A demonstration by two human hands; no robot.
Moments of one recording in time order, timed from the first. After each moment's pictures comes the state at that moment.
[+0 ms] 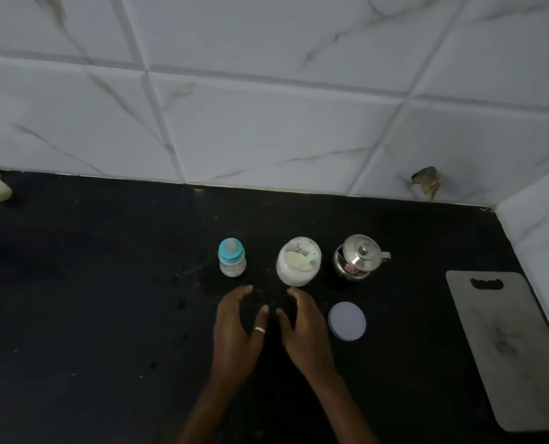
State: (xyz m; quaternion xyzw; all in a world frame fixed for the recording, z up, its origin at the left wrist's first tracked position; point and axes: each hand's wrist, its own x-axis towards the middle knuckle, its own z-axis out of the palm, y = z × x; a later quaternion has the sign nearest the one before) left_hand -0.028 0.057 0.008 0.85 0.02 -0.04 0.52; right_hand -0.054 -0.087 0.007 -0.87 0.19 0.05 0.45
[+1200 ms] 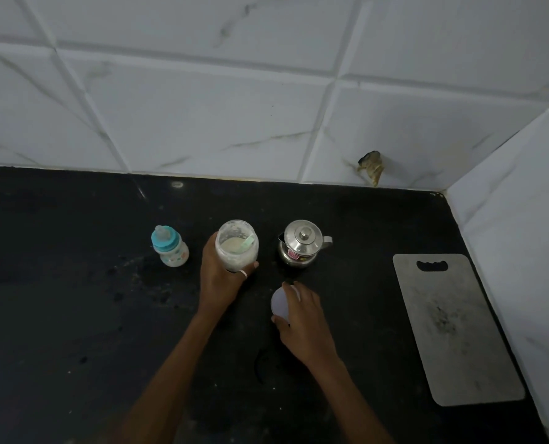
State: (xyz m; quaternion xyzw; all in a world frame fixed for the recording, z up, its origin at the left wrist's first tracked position) left_hand 0.032 -0.045 -0.026 0.80 -0.03 0.01 0.60; right_hand -0.089 -0.203 -0.015 -0.95 0.12 0.11 0.26
